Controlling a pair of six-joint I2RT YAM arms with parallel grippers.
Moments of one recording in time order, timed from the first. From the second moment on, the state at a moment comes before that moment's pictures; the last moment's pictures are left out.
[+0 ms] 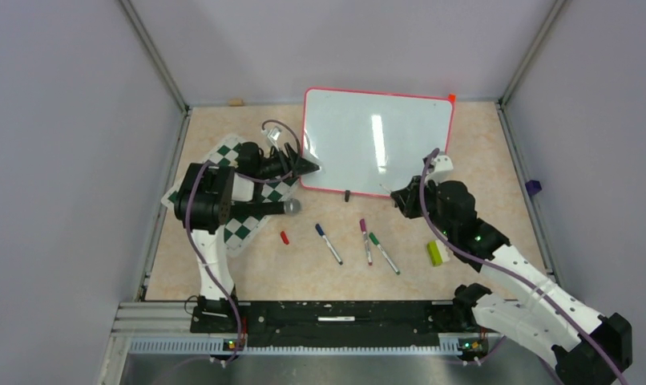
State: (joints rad) left arm -0.13 2.11 0.98 0.91 0.98 -0.86; right arm 0.58 0.82 0.62 -0.12 0.08 0.39
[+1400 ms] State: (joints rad) left arm -0.20 1.54 0.61 0.54 0.58 -0.49; right arm 0.57 0.81 0.62 -0.13 0.07 0.39
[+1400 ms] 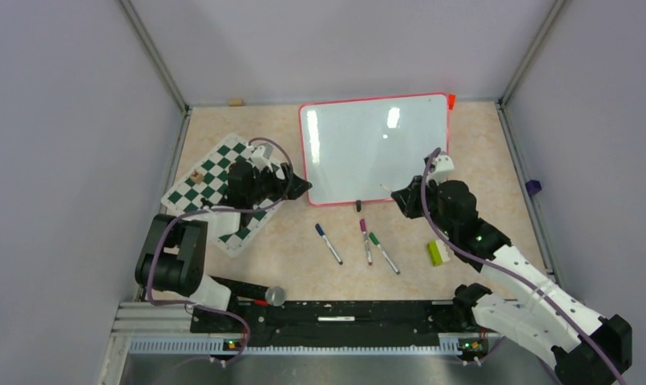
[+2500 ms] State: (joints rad) left arm -0.20 1.32 0.50 0.51 0.30 -0.52; right arm 0.57 0.73 0.70 -0.40 0.07 0.39
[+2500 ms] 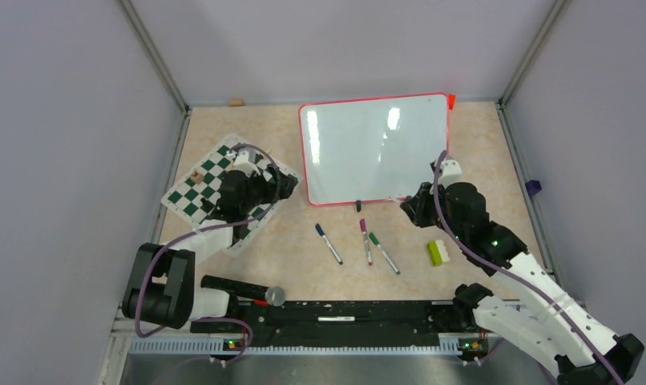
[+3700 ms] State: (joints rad) left arm -0.21 1.54 0.58 0.72 0.58 -0.49; right arm 0.57 0.68 0.70 -0.39 0.11 0.38
